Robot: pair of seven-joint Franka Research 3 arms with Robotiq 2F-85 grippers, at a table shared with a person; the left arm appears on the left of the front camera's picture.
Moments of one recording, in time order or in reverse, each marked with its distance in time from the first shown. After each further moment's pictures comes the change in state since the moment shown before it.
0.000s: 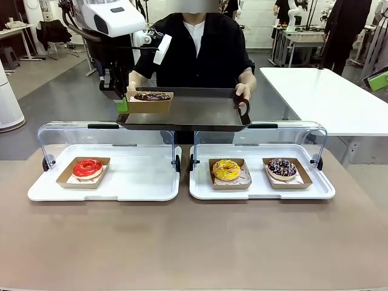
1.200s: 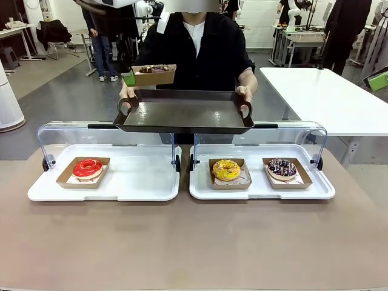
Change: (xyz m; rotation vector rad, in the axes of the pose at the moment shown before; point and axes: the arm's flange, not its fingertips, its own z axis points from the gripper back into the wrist) left arm -0.008 0.073 0.027 0.079 -0.058 0.051; right arm 0.000 0.000 0.000 0.000 0.000 0.000
